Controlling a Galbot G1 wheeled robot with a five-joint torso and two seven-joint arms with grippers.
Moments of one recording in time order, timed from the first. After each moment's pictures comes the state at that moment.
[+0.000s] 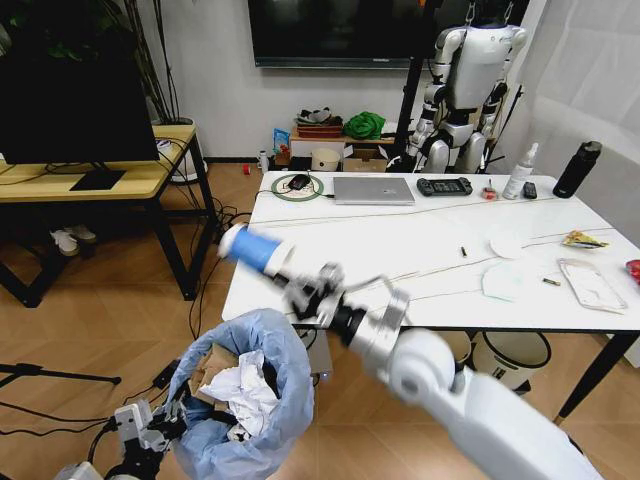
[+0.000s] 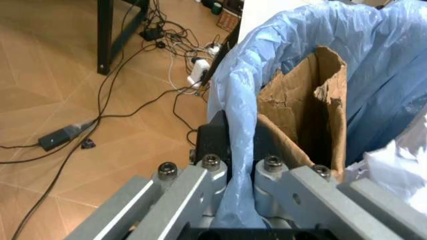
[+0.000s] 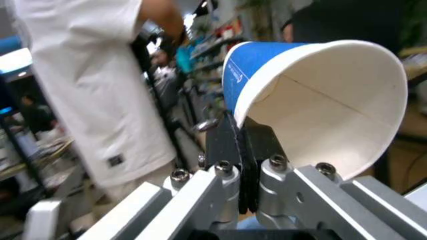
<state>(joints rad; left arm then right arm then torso) 2.00 -1.47 -0.79 -2.31 -0.61 0.24 0.06 -0.85 0.95 -0.36 2.14 0.91 -0.08 -0.18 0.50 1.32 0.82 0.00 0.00</state>
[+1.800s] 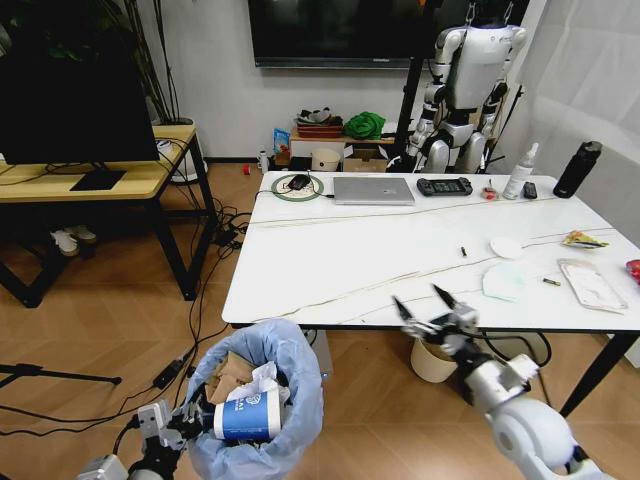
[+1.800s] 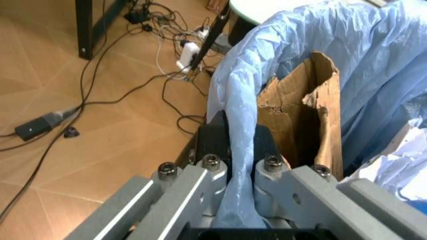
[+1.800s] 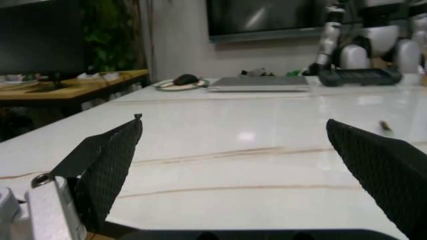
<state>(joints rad) 1.94 -1.42 -0.73 -2.19 -0.61 0.22 0.08 -1.54 1.16 0.62 1.89 0.51 0.20 -0.25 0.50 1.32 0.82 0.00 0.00</state>
